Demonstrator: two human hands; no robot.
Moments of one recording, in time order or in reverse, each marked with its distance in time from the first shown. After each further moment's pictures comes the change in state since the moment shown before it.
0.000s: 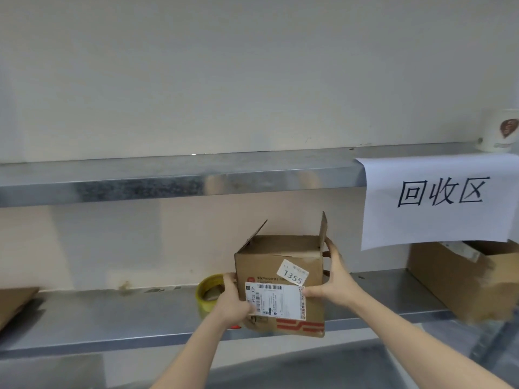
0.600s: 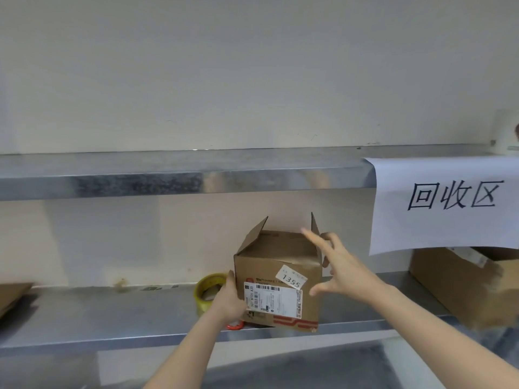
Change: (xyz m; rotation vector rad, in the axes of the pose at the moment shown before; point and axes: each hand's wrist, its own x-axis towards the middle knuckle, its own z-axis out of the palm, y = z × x) left_hand 0.013 0.001 -0.007 0.204 0.000 -0.019; right_hand 0.010 -0.025 -0.025 -0.673 -0.101 -0.301
